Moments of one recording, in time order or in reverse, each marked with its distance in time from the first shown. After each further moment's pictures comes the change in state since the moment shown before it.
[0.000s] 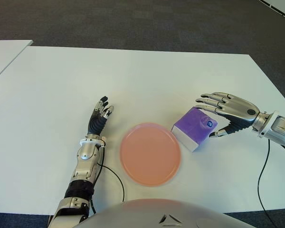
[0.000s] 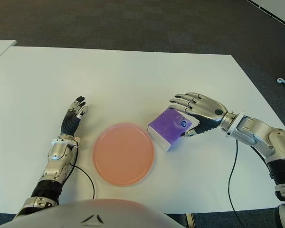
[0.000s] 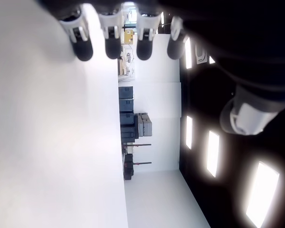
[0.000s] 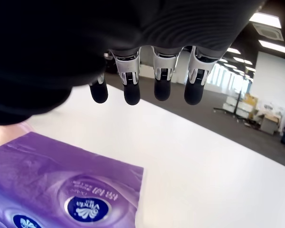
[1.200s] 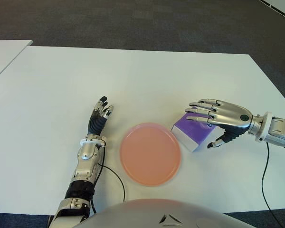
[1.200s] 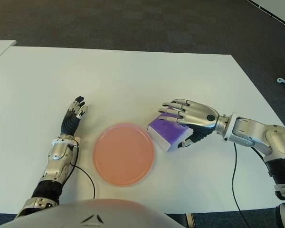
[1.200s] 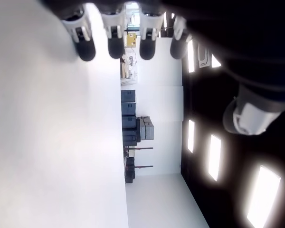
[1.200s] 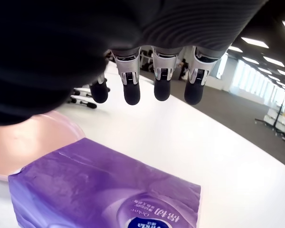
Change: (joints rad) left arm 0.005 -0.009 0.000 -0.017 0.002 0.023 0.015; right arm -0.009 -0.012 0.012 -0.074 -0.089 -0.123 -0.005
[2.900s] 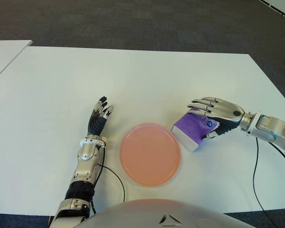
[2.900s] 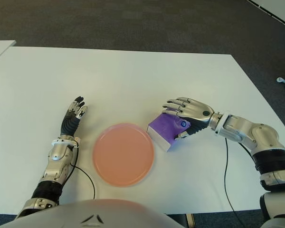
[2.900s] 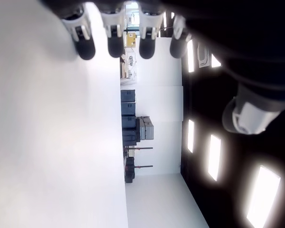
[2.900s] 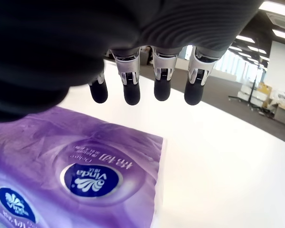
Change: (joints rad) left arm 0.010 0.000 -0.001 -0.019 0.000 0.001 0.000; right arm -0.135 0.104 0.133 0.227 -0.031 0.090 -0.014
